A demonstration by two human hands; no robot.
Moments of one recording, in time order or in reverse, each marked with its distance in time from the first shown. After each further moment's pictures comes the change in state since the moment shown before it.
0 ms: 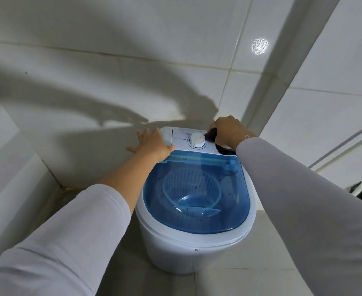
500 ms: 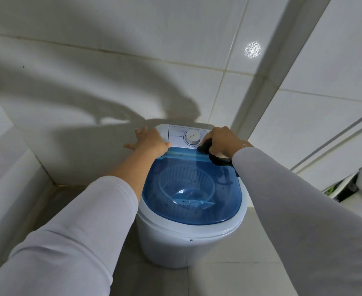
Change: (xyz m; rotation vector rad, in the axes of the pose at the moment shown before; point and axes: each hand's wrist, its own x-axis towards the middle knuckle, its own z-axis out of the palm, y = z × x) left_hand -0.004 0.003 0.000 -0.018 -0.033 -0.027; right_hand -0.031 -0.008 0.005 0.119 -0.119 0.059
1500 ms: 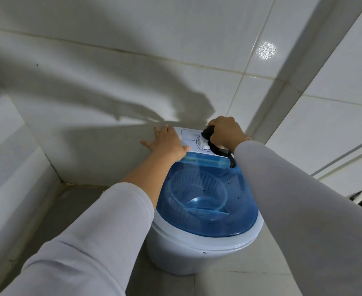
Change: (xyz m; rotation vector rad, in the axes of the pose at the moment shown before) left_hand 0.000 0.008 -0.001 0.020 0.023 0.099; right_hand 0.039 -0.030 -0.001 -0.004 0.140 0.004
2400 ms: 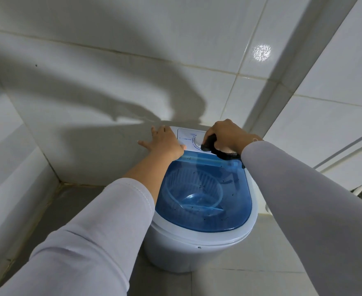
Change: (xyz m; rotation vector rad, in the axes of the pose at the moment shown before) left_hand -0.009 0.006 -0.001 0.006 -0.004 -0.028; right_hand -0.021 0.015 -0.016 -0.048 -0.138 -0.147
